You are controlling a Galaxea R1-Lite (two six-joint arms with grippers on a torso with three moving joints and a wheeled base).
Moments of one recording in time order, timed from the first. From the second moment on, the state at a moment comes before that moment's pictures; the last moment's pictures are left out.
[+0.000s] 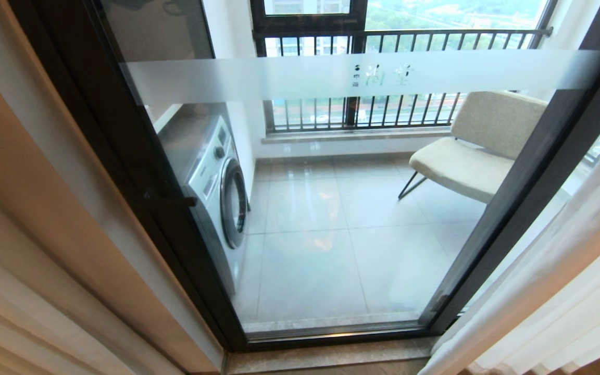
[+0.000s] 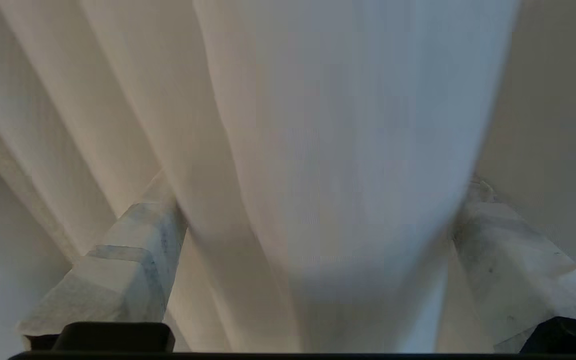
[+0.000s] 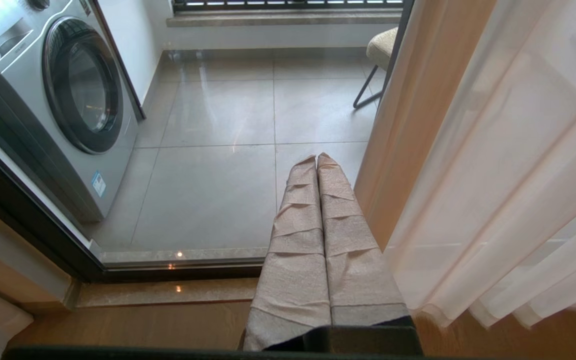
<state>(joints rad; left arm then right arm) 0.75 1.52 -1.41 -0.27 0.24 0.05 0.00 0.00 0.00 0.00 0.00 -0.01</state>
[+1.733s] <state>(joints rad) 0.70 1.46 -1.43 -0.27 0.07 0.05 0.00 0.00 0.00 0.00 0.00 -0.01</state>
